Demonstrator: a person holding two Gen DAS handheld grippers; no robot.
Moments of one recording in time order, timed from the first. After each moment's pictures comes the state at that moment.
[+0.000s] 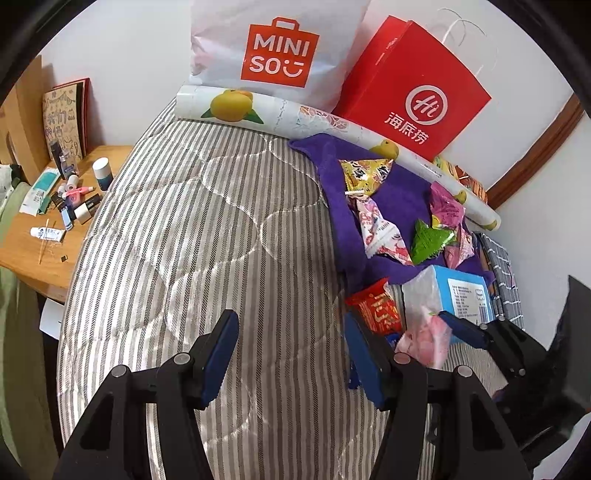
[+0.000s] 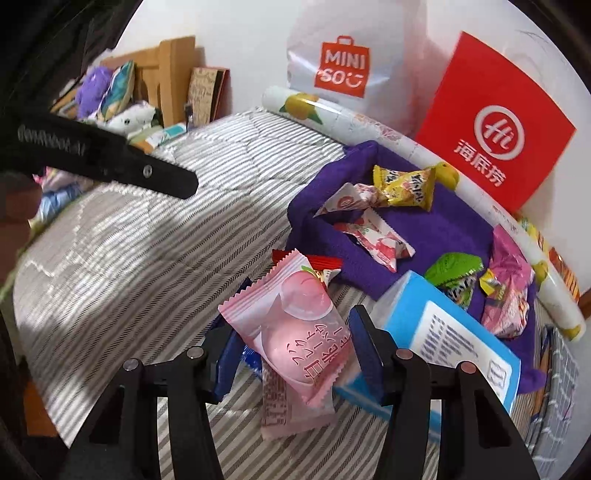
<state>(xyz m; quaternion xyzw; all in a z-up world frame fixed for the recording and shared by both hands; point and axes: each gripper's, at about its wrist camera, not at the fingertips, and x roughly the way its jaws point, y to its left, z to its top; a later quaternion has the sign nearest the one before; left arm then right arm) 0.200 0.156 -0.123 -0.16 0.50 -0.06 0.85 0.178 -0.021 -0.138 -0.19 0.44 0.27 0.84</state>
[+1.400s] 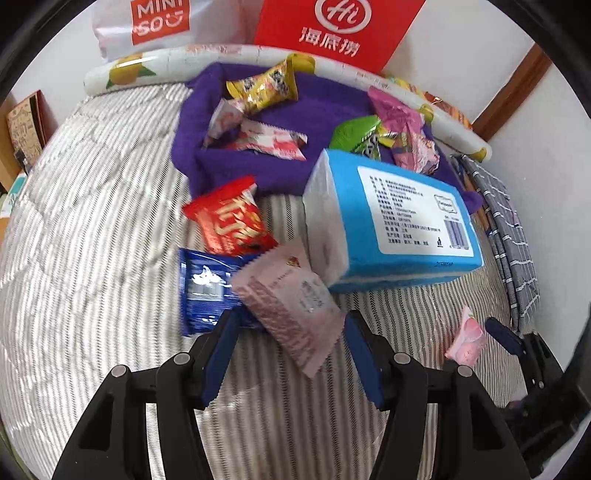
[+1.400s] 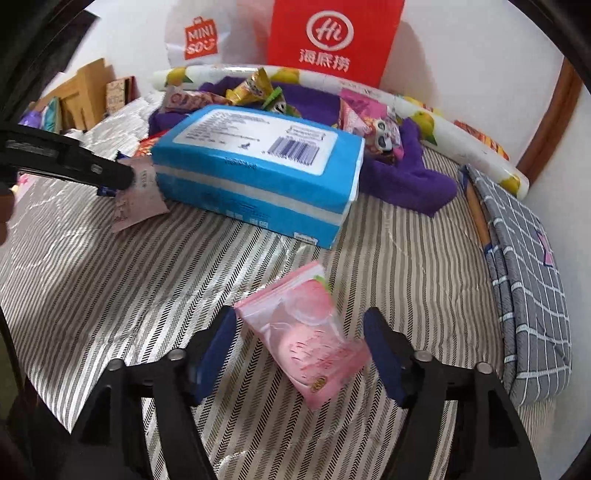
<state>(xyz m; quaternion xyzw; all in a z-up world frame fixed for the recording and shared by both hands) 0.188 0.003 -0.158 -0.11 0.55 -0.07 0.83 0.116 -0.200 -0.180 -0.13 0.46 0.14 0.87</state>
